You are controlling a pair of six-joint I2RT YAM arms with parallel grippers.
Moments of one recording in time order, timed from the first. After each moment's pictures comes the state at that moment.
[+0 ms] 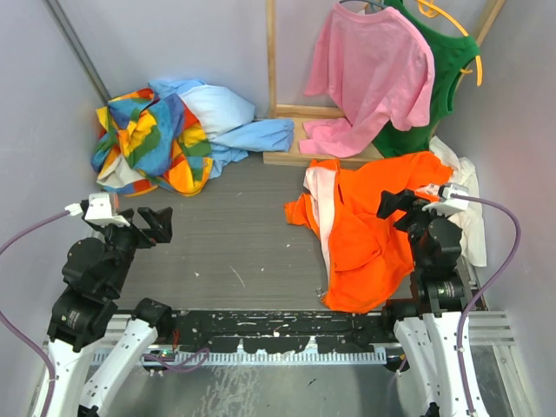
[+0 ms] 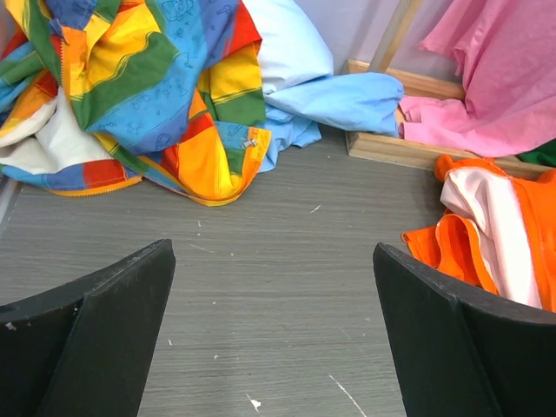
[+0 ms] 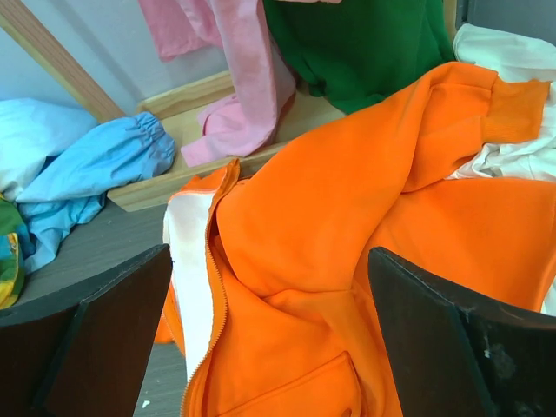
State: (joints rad) left arm -0.34 0.36 0.89 -0.62 -0.26 -0.25; right arm 0.04 0.42 0.62 -0.30 0.11 0.38
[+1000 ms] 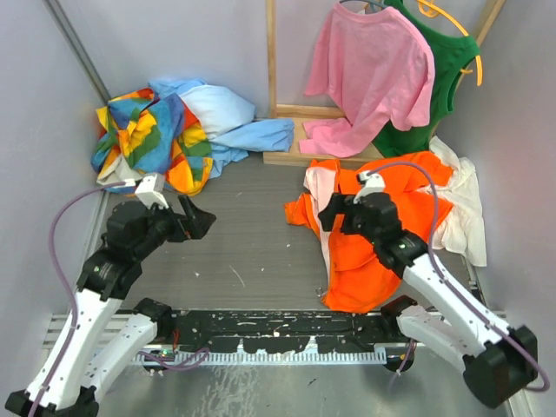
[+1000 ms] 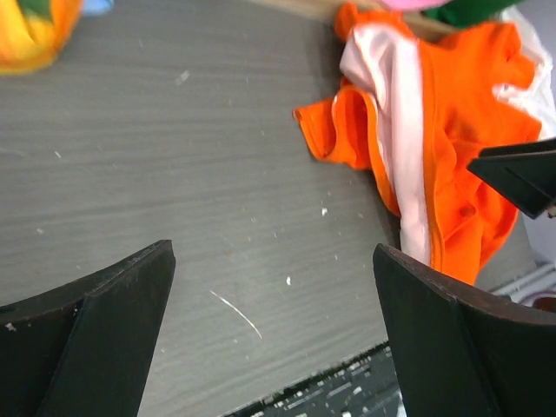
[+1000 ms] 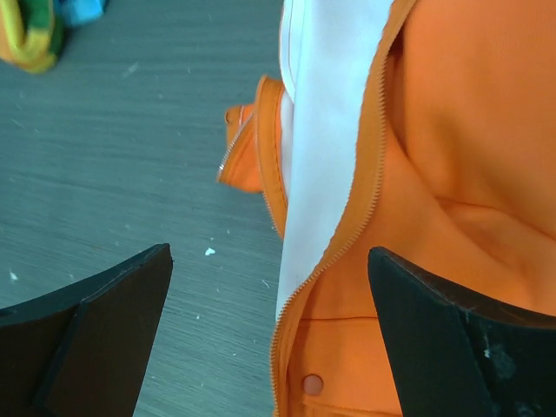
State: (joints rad) left arm -0.34 0.59 0.83 -0.59 0.11 -0.49; right arm 0.42 0.83 0.63 -0.26 0.02 0.43
